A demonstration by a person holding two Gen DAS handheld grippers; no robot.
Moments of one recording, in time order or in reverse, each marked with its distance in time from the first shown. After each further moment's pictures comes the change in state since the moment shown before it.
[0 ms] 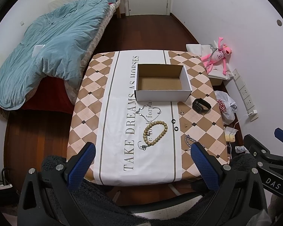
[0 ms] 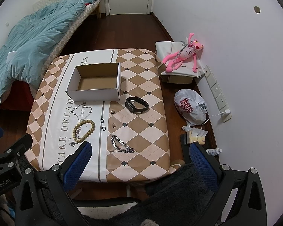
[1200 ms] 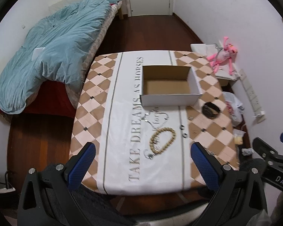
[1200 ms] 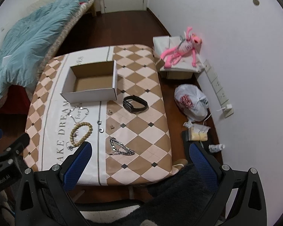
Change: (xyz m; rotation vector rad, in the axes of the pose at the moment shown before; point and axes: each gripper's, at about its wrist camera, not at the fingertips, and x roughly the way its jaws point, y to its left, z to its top) left arm 0.031 -0.002 0.017 0.020 -0.004 0.060; right arm 0.038 -0.004 0.012 0.060 0.068 0.000
